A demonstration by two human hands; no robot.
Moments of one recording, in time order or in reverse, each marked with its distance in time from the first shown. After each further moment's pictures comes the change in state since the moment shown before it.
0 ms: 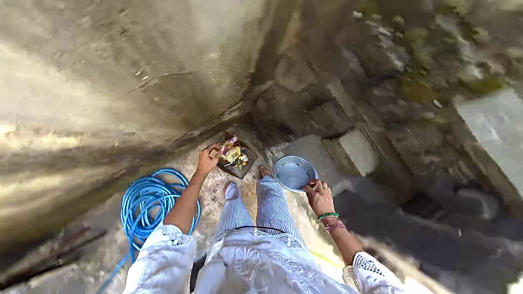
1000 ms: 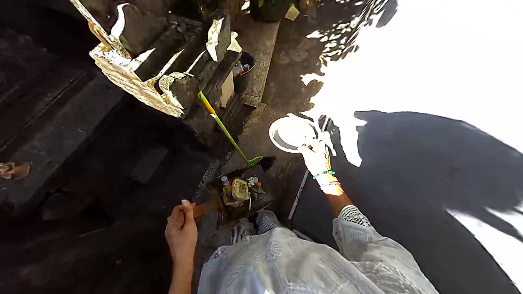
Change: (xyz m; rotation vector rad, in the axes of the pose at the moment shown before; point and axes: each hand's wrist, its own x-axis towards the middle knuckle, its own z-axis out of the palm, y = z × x) left_hand -0.335 0.453 0.276 0.178 -1.099 0.634; right_hand -0.627 -0.048 0.026 0.363 1.058 1.972
